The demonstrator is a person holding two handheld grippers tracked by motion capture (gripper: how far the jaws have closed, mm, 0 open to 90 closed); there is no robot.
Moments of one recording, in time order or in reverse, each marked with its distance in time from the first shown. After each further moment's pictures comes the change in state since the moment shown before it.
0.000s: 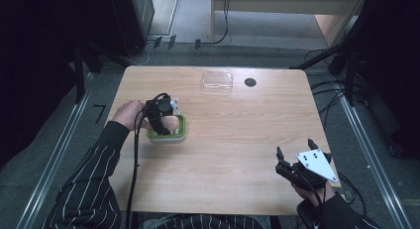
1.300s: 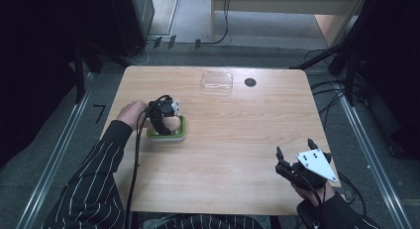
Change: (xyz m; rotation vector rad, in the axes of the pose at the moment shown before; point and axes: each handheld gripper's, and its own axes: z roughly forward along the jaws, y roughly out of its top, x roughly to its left) left arm 0.012 -0.002 0.027 -0.015 0.007 0.041; right arm 0.000 0.000 0.000 0.000 0.003 0.000
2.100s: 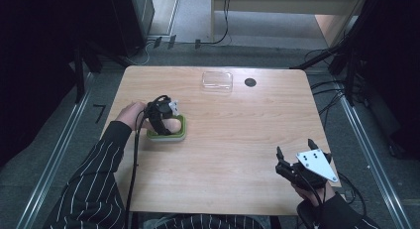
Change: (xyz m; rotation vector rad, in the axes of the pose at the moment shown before) left arm 0.005 -0.008 0.007 -0.042 -0.038 -0.019; right arm 0.000 0.000 0.000 -0.002 -0.003 -0.001
